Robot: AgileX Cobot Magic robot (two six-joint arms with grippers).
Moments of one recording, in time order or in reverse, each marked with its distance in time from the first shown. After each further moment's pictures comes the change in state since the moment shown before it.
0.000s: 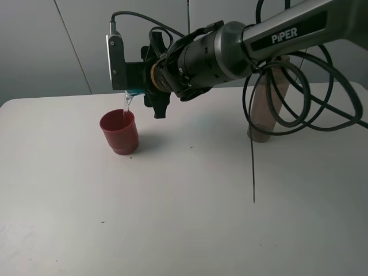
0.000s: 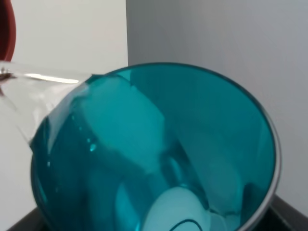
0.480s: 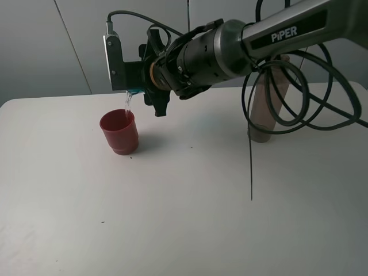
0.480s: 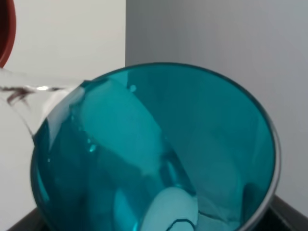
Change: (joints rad) left arm 0.000 0.000 0.000 0.000 0.000 0.000; right arm 0.000 0.000 -0.017 -0.006 0.000 -0.043
